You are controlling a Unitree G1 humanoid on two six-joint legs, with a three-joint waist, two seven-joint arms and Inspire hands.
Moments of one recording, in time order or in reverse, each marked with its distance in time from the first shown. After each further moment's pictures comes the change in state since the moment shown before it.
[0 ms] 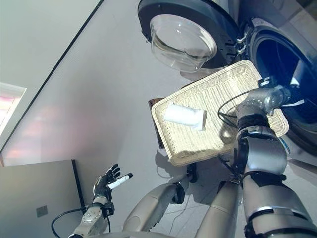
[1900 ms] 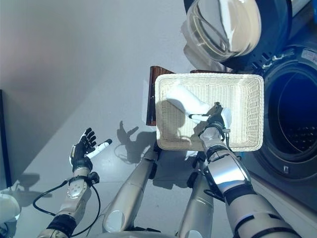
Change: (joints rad) left arm -0.068 0.081 0.286 -0.312 0.174 0.015 0.115; right arm 0.186 0.210 0.545 0.209 -0.882 0.388 0.030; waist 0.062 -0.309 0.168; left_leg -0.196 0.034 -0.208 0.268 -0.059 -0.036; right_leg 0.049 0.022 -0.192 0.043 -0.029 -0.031
